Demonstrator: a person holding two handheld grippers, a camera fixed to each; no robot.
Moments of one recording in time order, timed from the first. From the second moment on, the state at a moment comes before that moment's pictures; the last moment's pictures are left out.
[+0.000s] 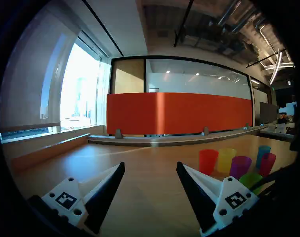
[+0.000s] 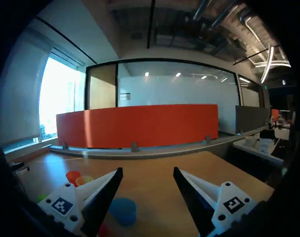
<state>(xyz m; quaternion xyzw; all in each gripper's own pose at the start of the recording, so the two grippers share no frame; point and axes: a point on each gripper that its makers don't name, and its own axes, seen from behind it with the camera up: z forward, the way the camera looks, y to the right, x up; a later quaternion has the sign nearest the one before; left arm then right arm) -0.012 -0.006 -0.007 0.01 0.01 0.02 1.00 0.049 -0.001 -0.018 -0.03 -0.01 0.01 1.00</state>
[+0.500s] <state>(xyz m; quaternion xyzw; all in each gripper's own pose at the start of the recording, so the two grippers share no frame) -0.013 -0.005 -0.006 0.01 0.01 0.02 1.00 0.056 -0.004 -0.015 -0.02 0.01 -0.01 1.00</state>
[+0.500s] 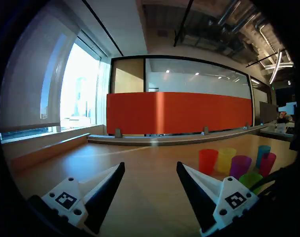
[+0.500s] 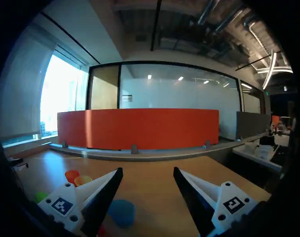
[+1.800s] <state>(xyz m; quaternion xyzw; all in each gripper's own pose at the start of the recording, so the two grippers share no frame) -0.013 -0.005 -0.007 0.01 0.01 0.02 1.00 0.015 -0.007 -0.007 -0.01 0.06 -0.02 1.00</state>
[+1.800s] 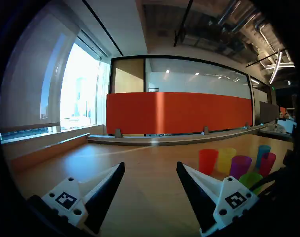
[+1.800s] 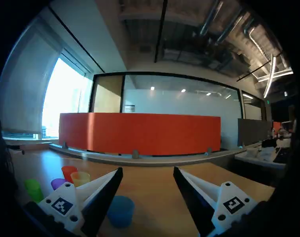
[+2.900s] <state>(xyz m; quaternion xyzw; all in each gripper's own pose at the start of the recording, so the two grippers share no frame) -0.014 -0.005 -0.007 0.01 0.01 0.02 1.00 -0.036 0.014 0.003 -0.03 0.02 -0.01 1.00</state>
